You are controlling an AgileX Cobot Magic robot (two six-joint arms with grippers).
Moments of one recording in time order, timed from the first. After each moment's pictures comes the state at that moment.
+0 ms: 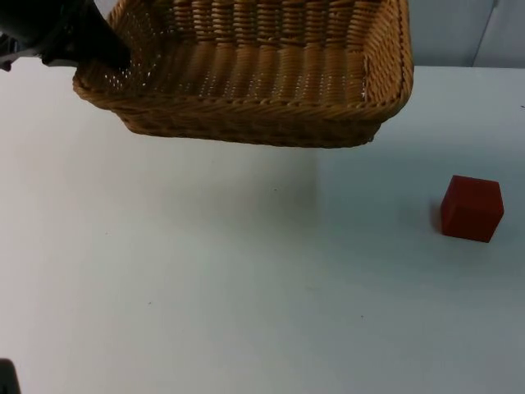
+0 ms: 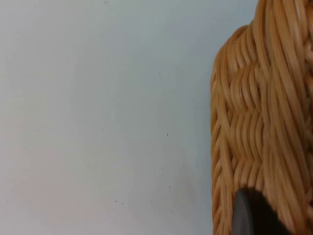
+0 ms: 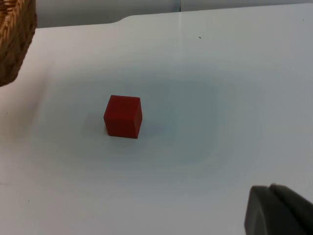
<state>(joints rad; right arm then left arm) -0.04 0.00 -0.52 -0.02 1.09 0.02 -0.01 2.00 -1.40 -1.02 0.80 0.70</state>
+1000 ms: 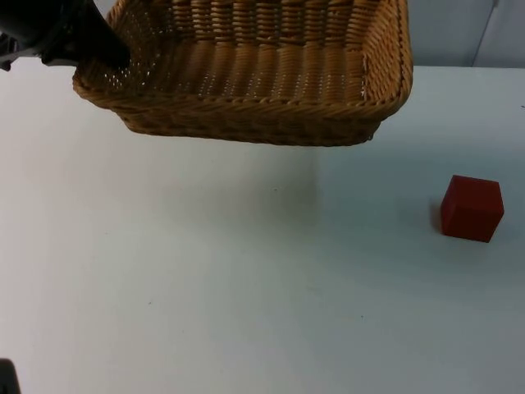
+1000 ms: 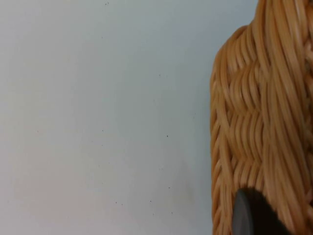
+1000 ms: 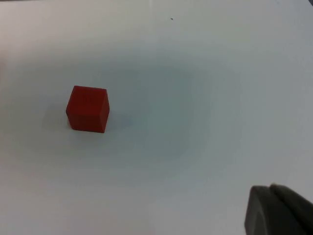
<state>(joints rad) -0.04 0.29 -0.57 -0.12 0.99 0.05 -0.01 2.00 -1.40 -1.02 0.80 0.70</state>
